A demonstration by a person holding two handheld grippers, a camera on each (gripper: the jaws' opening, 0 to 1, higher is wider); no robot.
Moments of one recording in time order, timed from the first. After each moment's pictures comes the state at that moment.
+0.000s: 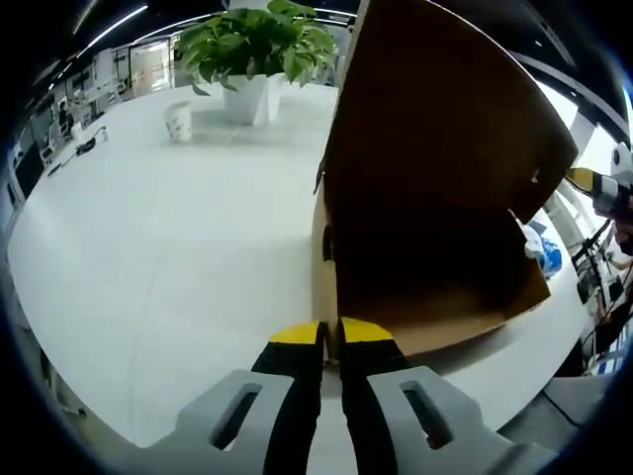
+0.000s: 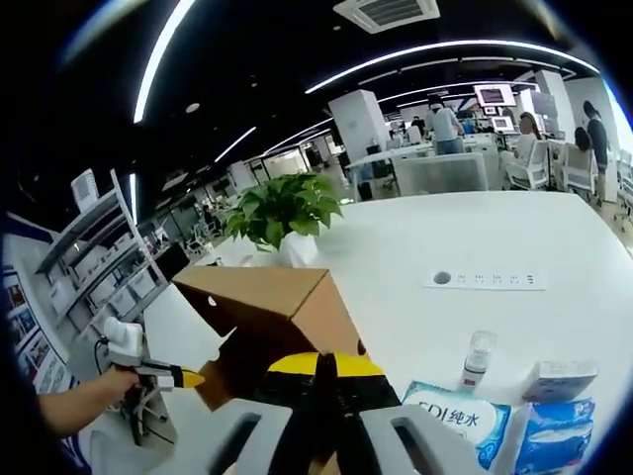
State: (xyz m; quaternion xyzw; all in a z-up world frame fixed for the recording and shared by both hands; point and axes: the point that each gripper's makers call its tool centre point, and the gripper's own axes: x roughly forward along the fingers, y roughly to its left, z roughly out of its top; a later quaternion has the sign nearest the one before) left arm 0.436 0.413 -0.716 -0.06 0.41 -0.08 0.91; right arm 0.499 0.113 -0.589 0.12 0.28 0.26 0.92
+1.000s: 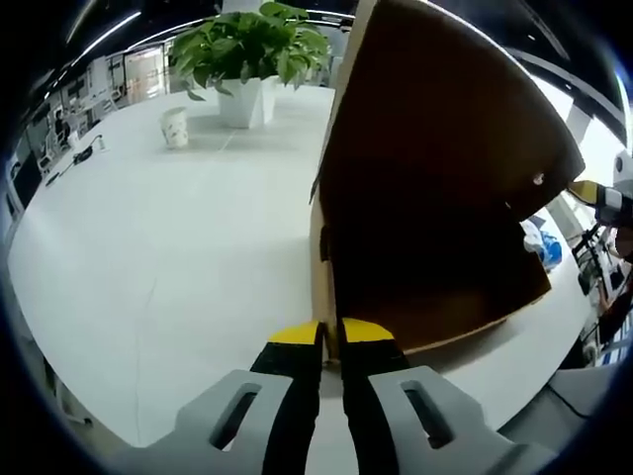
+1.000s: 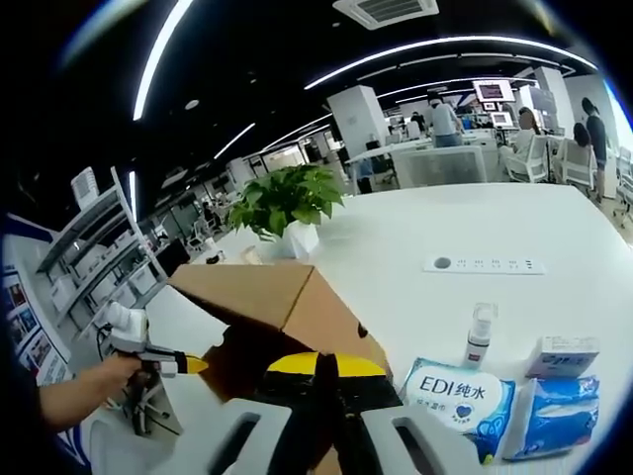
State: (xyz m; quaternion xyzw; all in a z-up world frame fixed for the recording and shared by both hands) left arm 0.437 0.413 -0.715 -0.05 0.40 -0.09 0.91; right arm 0.474 0.113 -0.606 0.12 0.29 0.26 0.91
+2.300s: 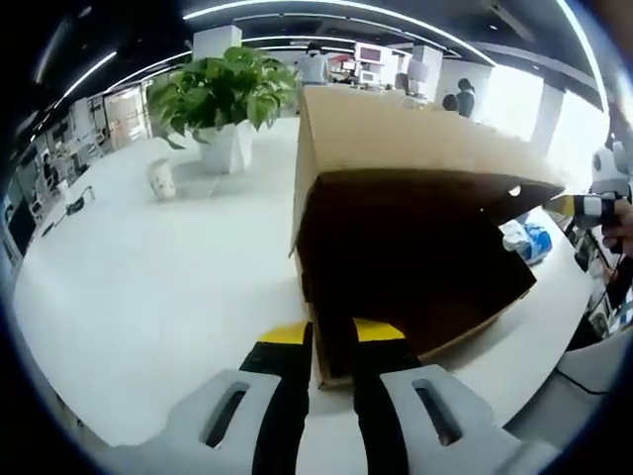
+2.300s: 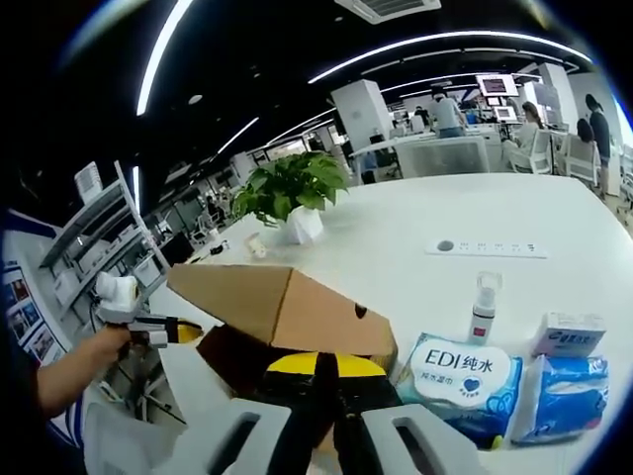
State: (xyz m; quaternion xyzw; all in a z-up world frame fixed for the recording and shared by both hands) left arm 0.446 0.405 -0.675 0.00 0.34 -0.13 0.93; right arm 0.456 0.114 -0.627 0.12 0.30 0.27 0.91
